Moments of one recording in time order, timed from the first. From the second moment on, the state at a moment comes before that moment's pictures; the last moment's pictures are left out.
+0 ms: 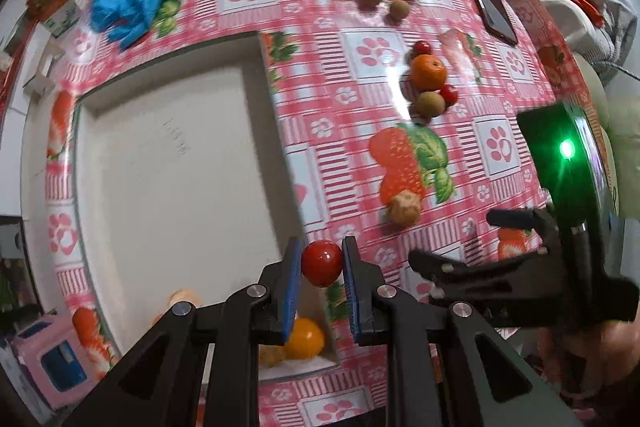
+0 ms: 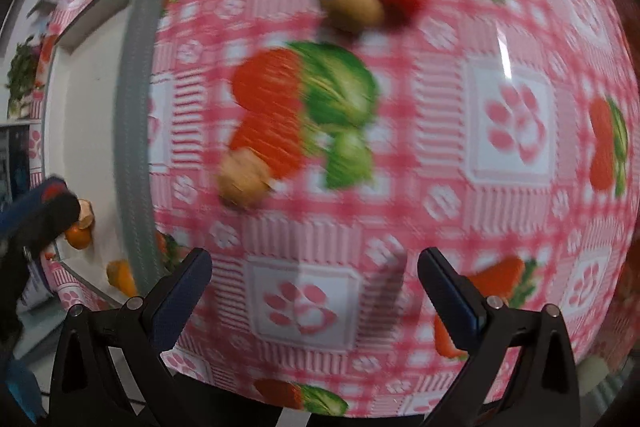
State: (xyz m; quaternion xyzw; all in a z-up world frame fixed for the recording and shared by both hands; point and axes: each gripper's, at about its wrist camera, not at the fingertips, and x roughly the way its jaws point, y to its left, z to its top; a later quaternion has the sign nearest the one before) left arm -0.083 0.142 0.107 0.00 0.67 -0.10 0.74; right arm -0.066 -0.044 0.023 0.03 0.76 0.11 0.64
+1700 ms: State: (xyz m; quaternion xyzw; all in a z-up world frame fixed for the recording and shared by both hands) left arm -0.114 0.199 0.133 -0.03 0.64 -0.06 0.76; right arm -0.057 -0.023 0.118 0.03 0.71 0.14 0.69
